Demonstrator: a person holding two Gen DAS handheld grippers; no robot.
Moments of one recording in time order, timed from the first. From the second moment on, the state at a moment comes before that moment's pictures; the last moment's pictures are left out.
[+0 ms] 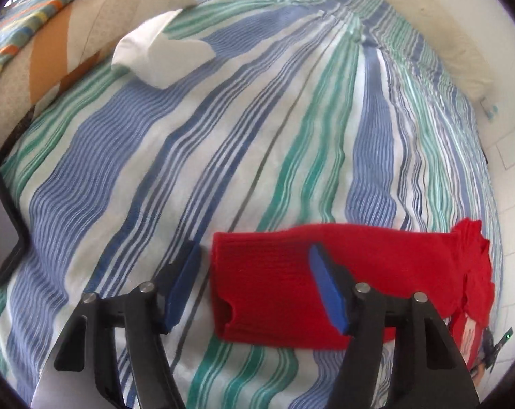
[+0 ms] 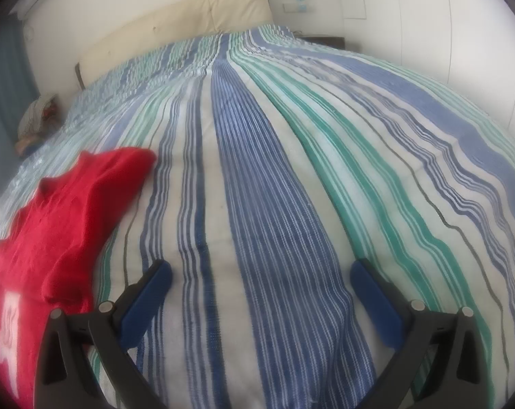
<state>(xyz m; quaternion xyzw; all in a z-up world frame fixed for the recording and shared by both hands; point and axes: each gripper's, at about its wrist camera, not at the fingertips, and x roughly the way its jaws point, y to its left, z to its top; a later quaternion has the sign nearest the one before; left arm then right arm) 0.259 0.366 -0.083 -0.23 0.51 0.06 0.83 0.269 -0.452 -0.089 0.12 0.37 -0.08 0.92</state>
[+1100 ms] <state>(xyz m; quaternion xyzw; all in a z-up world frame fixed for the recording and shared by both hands) 0.305 -0.103 0.030 -0.05 0.49 -0.30 0.82 0.264 -0.460 -0.088 0.16 0.35 -0.05 0.92</state>
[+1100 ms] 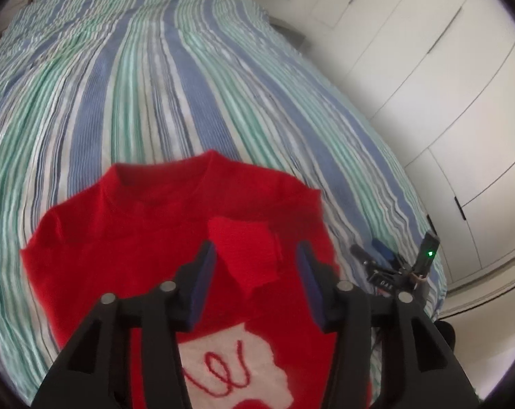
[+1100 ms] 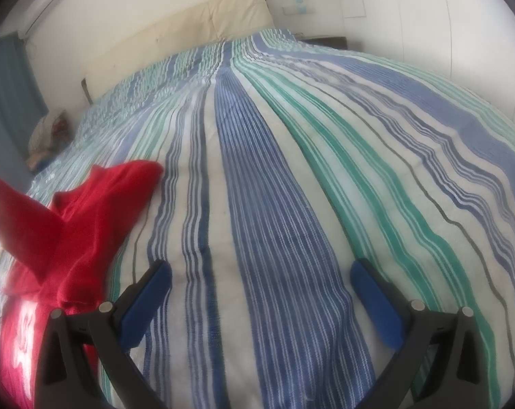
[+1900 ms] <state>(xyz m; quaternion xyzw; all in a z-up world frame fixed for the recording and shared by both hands) 0.218 0.063 -0.028 0.00 0.44 -0.07 0.89 0.263 -0.464 -0.089 0.17 0.35 -0.05 0.92</state>
